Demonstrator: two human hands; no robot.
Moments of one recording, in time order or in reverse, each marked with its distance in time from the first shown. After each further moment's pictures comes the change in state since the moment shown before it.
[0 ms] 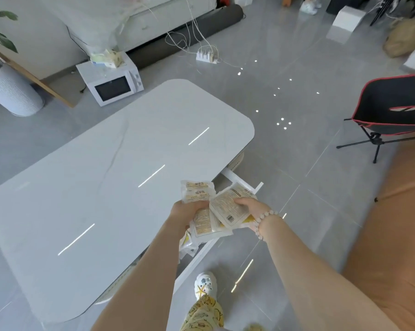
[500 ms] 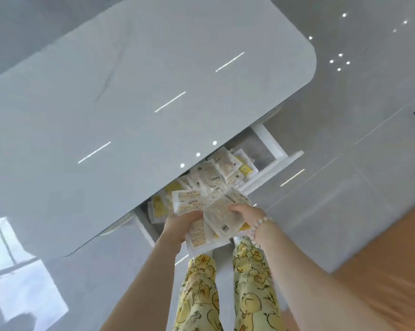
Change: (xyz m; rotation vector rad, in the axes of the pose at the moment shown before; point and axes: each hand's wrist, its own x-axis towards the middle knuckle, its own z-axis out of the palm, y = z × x) left_hand 0.110 -0.121 -0.010 -0.182 0.249 -0.391; right_hand 0.110 0.061 0.037 -0.365 -0.063 0.369
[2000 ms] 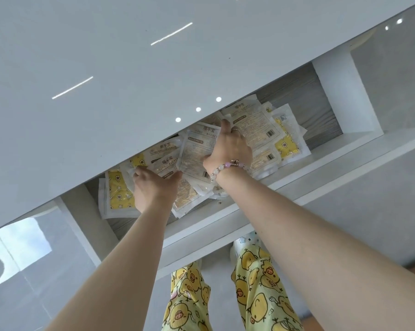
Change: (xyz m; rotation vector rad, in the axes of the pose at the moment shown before) left_hand 0.270 -0.031 0.028 0.624 0.583 0.089; right_hand 0.262 -0.050 0.101 -1.161 0.388 -0.645
